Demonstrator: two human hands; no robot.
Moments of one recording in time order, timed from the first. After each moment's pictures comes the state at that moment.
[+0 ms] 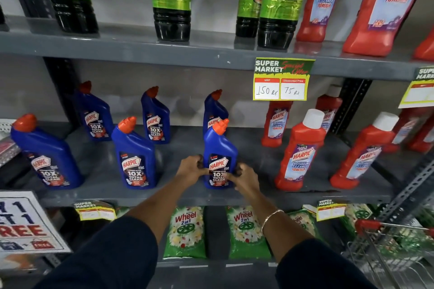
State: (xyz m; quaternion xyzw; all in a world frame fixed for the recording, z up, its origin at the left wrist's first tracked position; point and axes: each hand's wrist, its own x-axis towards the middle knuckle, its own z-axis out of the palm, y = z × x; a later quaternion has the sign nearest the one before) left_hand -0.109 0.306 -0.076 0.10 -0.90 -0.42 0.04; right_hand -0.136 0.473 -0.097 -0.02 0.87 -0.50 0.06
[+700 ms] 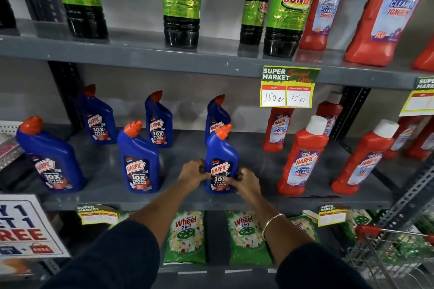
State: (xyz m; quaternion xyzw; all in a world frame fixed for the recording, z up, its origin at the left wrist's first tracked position) left_hand -0.105 0.303 -0.075 0.10 -0.89 -0.44 0.04; right_hand -0.134 0.467 -0.095 -0.02 0.87 -0.49 0.06
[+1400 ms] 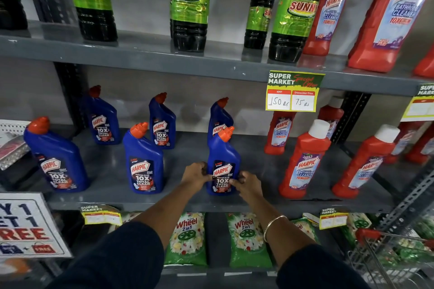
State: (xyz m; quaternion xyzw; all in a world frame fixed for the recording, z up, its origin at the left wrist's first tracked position) left_hand -0.103 0.300 -0.077 0.12 -0.89 -0.44 0.05; right_hand -0.139 0.464 -0.099 -0.02 0.87 -0.49 0.06
